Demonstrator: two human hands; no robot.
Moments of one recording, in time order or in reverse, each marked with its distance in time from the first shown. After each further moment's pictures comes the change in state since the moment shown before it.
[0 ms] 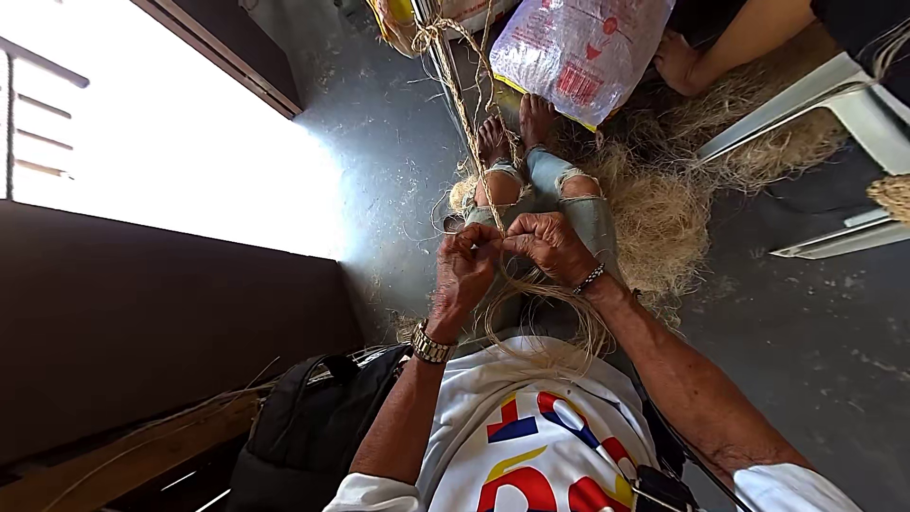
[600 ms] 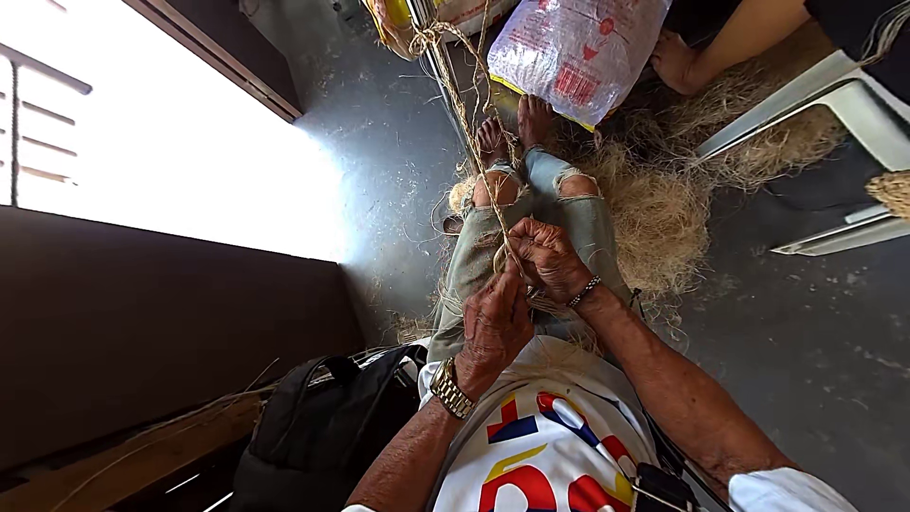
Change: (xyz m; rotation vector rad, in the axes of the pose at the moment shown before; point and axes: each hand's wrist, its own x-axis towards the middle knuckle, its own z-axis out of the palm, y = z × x) left_hand -0.064 -0.003 0.038 0.423 0.035 0.297; right_hand -0.015 0.006 0.015 0.448 0.090 0.337
